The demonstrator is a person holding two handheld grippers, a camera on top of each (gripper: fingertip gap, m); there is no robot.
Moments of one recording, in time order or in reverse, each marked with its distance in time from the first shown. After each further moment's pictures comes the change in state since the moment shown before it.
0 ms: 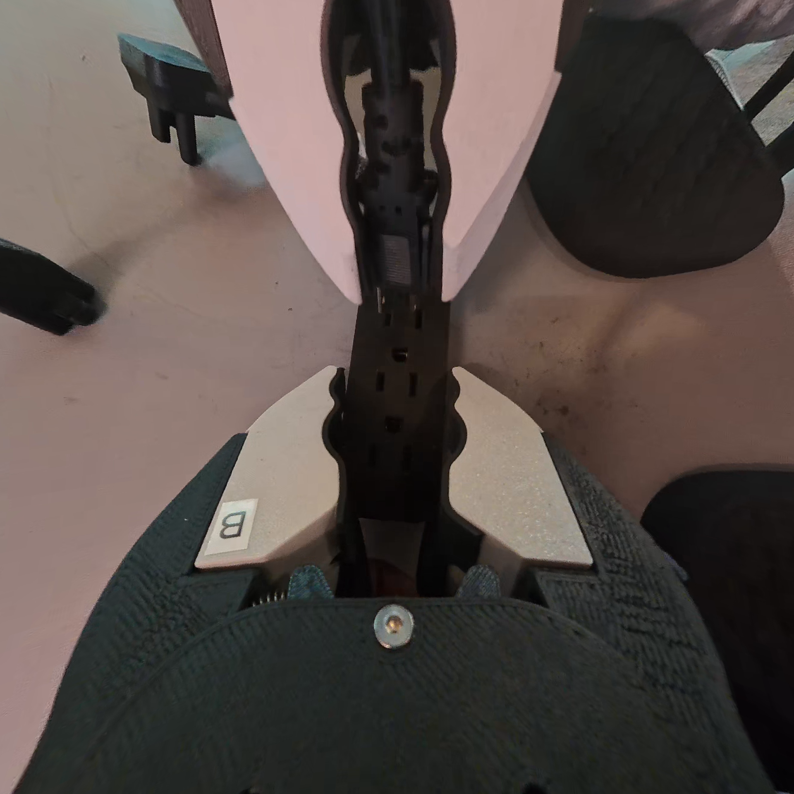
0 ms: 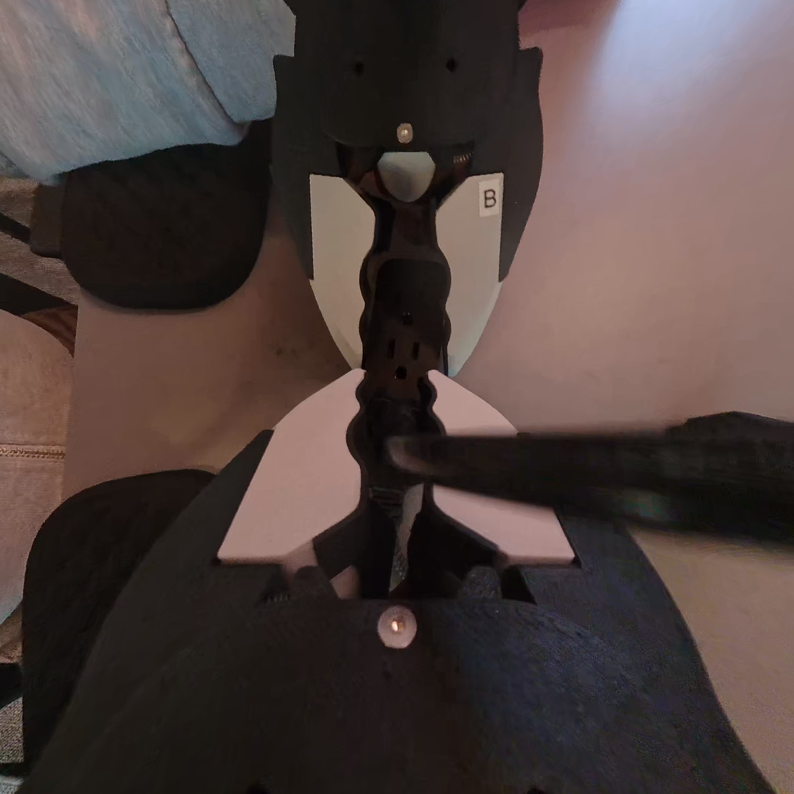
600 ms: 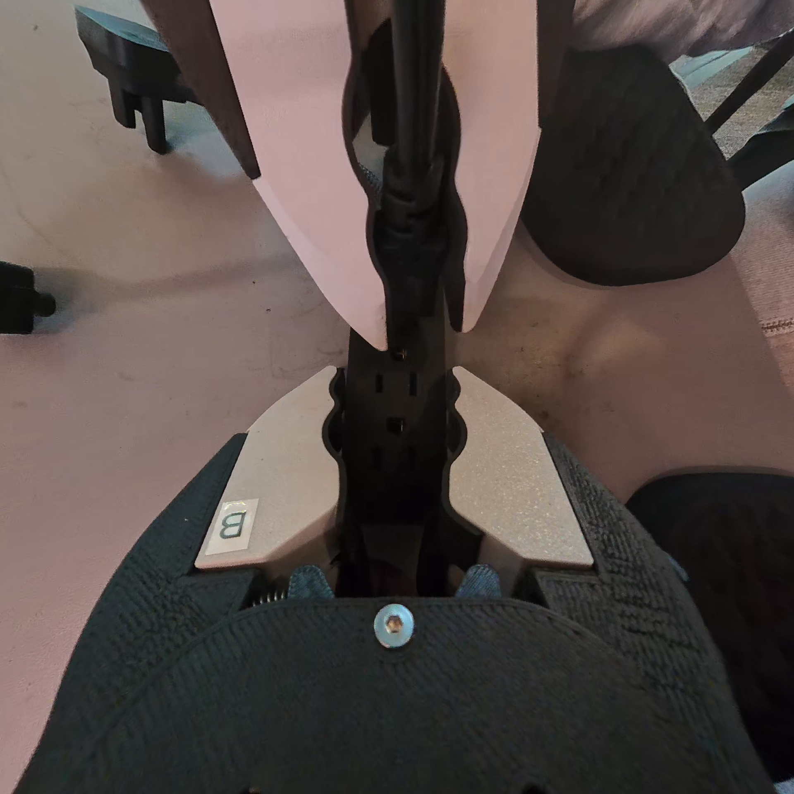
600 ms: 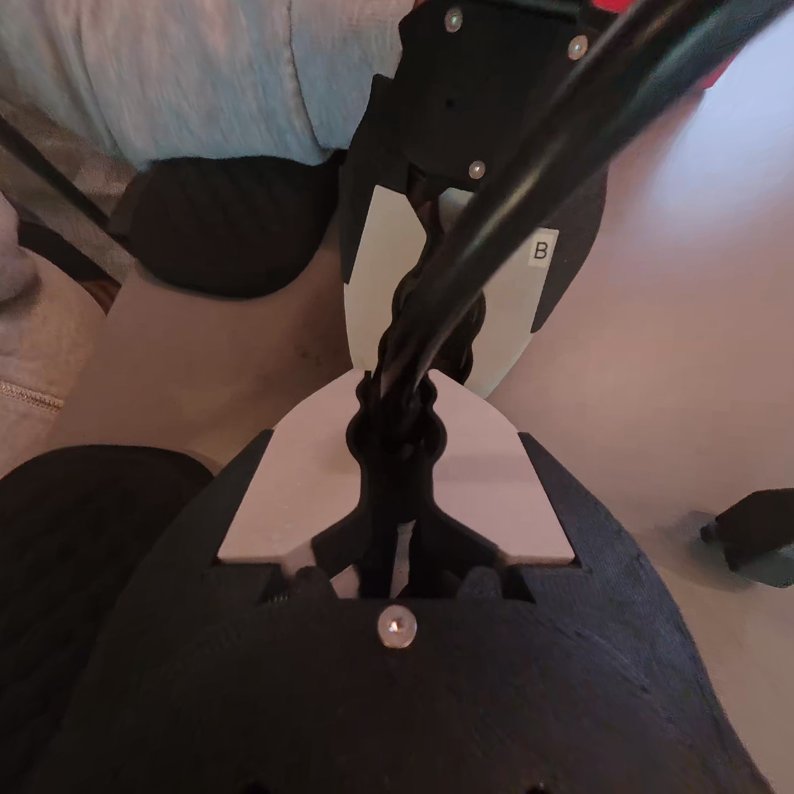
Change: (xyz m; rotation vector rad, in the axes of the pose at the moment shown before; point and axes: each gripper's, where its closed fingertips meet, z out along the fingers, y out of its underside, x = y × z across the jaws) left arm 0.008 -0.001 0.003 -0.004 0.057 -0.039; right arm -0.013 -0.001 0.010 0.170 -0.143 -0.167
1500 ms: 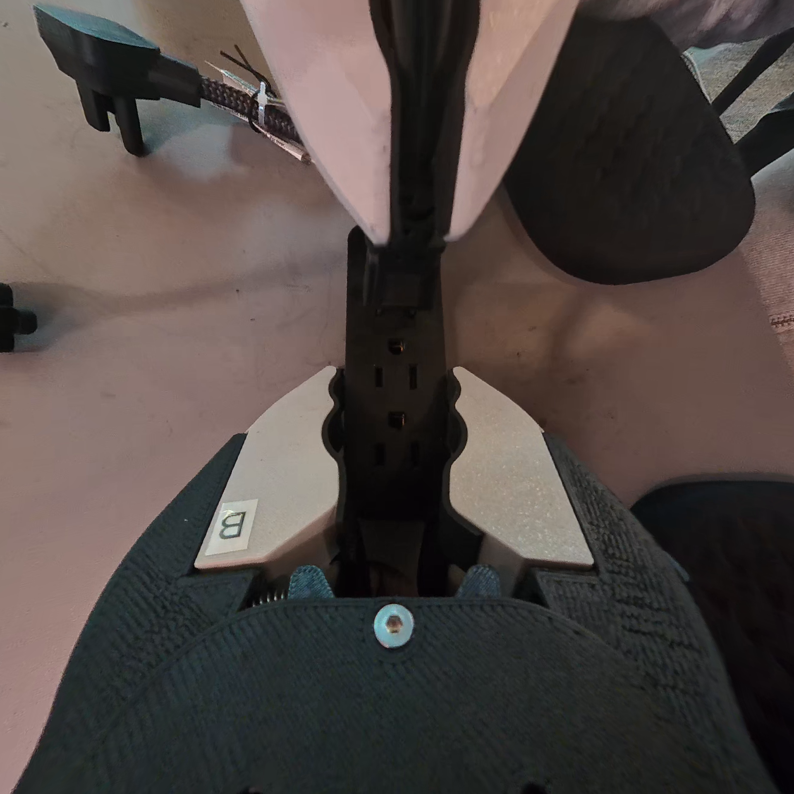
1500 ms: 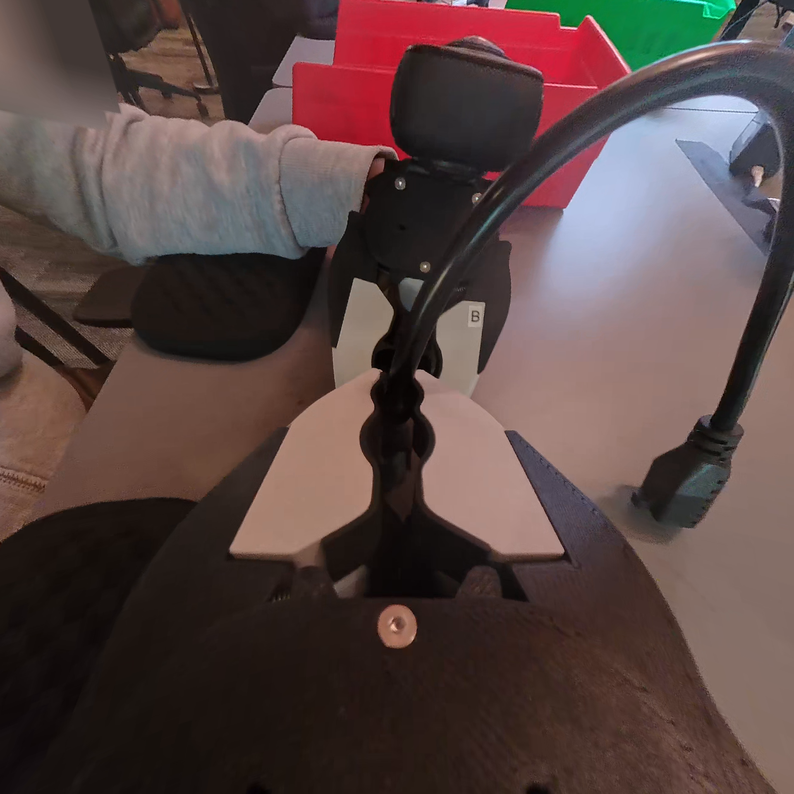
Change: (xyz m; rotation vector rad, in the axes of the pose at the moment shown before) left arm 0.004 -0.001 0.007 -0.027 0.000 0.020; right arm -0.002 -0.026 -0.030 0.217 0.182 0.000
